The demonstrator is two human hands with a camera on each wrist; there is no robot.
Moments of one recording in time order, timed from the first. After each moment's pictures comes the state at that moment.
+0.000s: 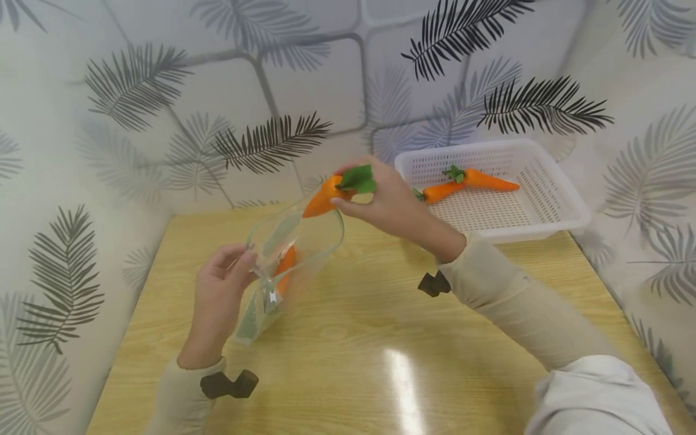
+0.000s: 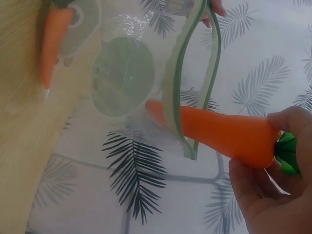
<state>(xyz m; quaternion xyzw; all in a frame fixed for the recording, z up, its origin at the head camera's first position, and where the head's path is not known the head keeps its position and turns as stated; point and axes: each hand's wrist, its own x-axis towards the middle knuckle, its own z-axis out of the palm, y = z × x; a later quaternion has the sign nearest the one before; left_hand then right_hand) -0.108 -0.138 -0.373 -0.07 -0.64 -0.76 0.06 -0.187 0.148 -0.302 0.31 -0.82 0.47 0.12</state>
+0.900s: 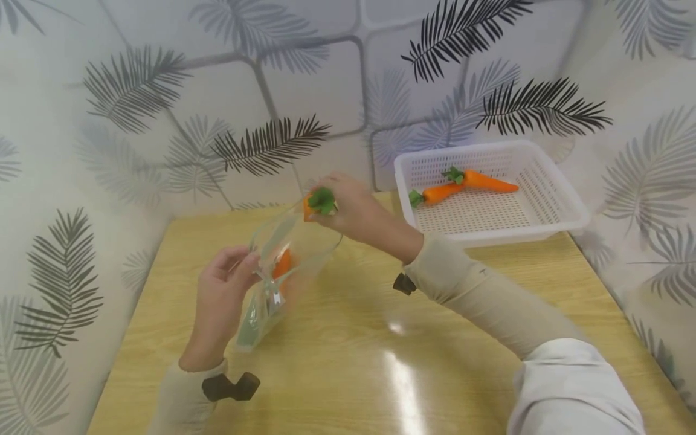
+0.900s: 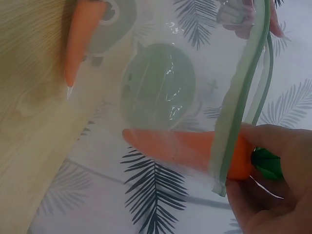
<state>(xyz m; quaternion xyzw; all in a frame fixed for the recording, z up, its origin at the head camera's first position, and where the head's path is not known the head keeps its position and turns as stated) -0.111 -0.135 -0.376 -0.07 -0.66 -0.75 0.06 -0.212 0.106 -0.332 0.34 -0.87 0.34 0.13</state>
